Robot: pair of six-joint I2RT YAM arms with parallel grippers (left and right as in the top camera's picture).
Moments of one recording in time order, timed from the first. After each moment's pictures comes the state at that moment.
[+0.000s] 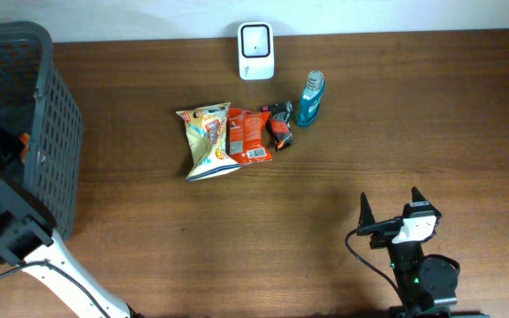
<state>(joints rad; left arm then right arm) 0.64 2.42 2.22 -1.25 -0.17 -0.40 0.06 0.01 0.01 -0.08 -0.02 -0.02</state>
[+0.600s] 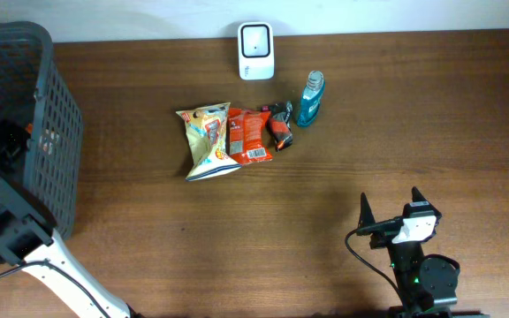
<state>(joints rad) 0.65 2.42 2.20 -1.20 0.03 -0.29 0.06 0.01 0.01 -0.08 -0.02 -0.02</state>
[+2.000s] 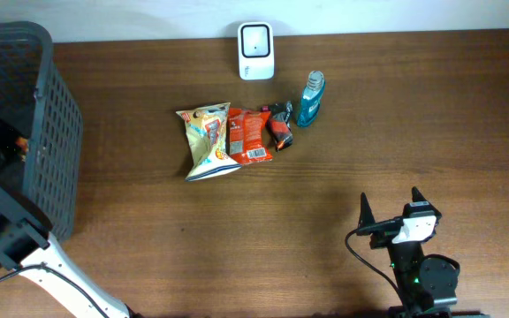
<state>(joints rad) 0.68 2.40 2.23 -1.22 0.16 -0.24 0.06 0.01 0.01 -0.08 -0.02 -0.02</state>
